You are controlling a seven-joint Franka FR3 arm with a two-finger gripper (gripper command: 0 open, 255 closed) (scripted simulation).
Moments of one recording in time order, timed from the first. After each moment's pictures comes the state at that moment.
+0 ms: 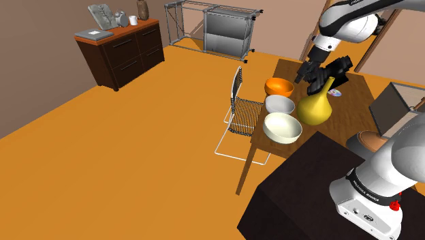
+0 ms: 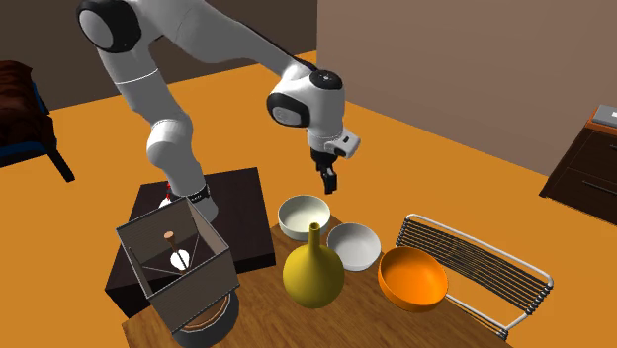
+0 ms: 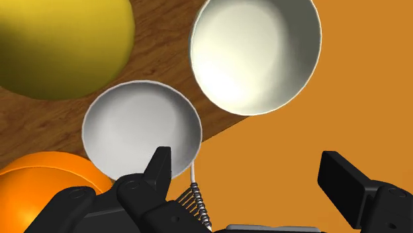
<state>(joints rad) -0.02 -0.17 -0.51 -2.37 0.16 2.19 -0.59</state>
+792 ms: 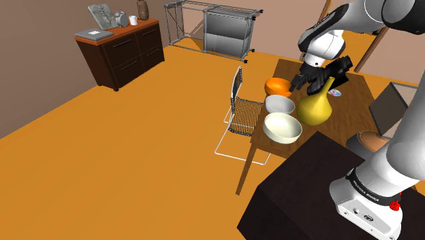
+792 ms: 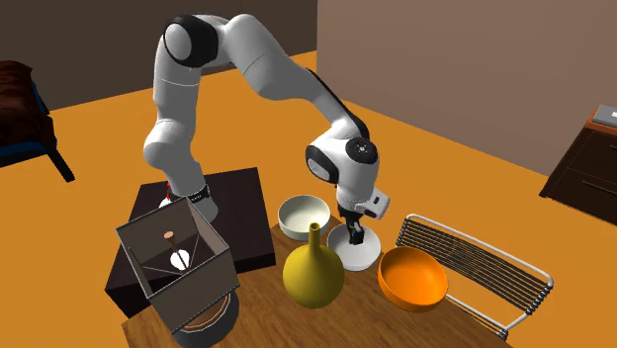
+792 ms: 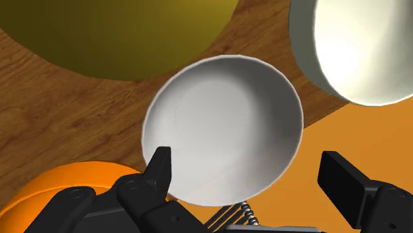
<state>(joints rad) -0.13 0.36 -0.53 -2.08 0.53 2.26 -0.97</state>
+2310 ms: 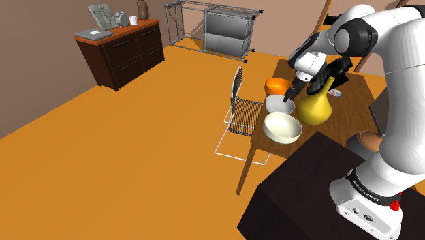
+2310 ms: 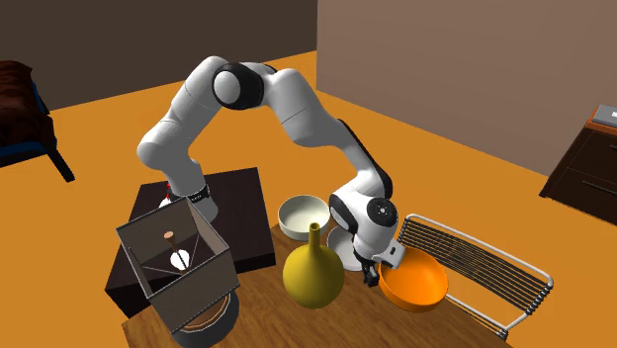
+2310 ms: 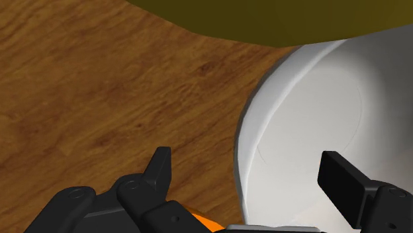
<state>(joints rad) -0.32 0.77 -0.42 -1.76 0.71 2.28 -1.12</state>
